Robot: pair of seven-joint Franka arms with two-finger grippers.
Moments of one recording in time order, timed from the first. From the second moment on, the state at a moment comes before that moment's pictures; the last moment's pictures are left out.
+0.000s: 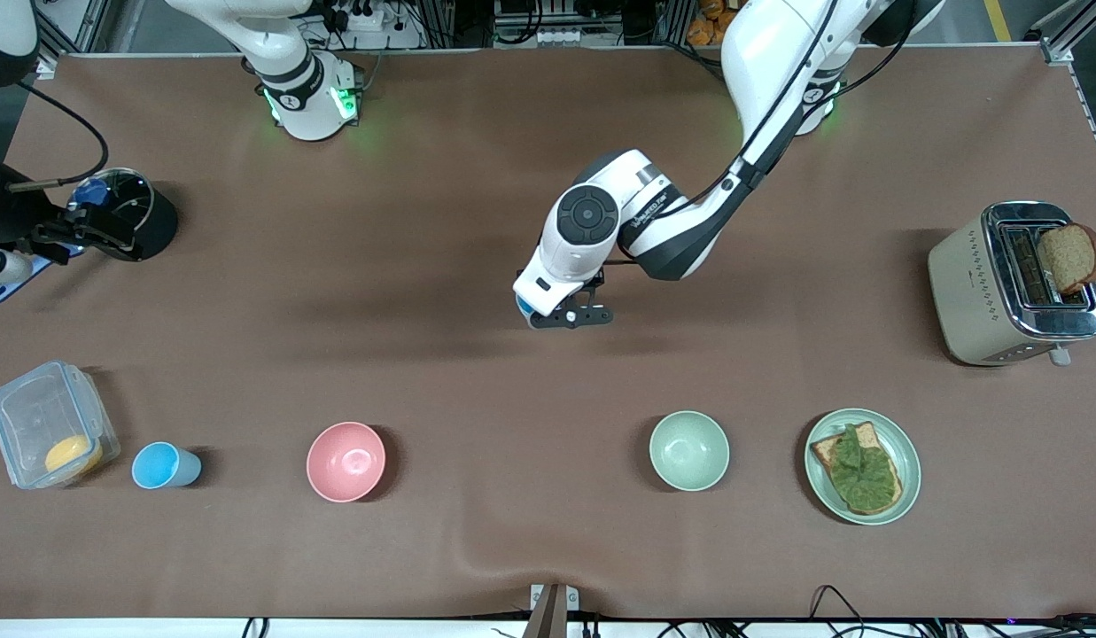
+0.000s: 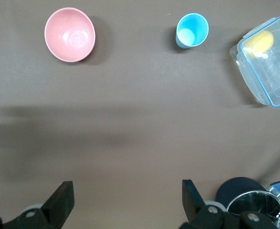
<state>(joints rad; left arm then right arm) -0.45 0.68 -0.42 -1.48 0.09 2.12 -0.91 -0.05 0.00 0.01 -1.66 0.02 1.62 -0.07</state>
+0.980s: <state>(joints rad) -0.22 0.35 -0.21 -1.44 0.17 1.86 -0.59 -0.05 0.01 0.02 -1.66 0.01 1.62 -0.07</state>
